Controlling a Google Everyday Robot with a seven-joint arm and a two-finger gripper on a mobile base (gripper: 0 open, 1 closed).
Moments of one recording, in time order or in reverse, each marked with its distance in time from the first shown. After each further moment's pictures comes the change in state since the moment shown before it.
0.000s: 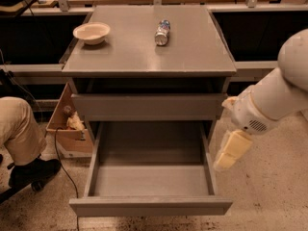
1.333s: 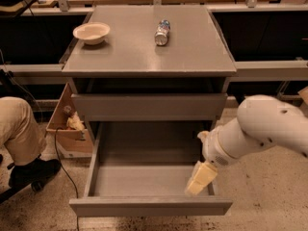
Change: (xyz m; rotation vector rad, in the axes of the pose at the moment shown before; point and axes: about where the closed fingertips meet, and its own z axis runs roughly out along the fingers) arm 0.005 0.033 0.126 -0.074 -0.090 0.060
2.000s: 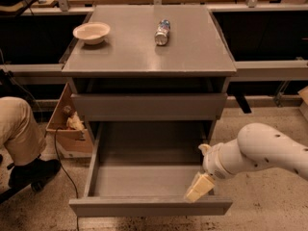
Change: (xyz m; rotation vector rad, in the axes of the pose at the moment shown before) arm 0.038 -0.012 0.062 0.016 -0.081 0.052
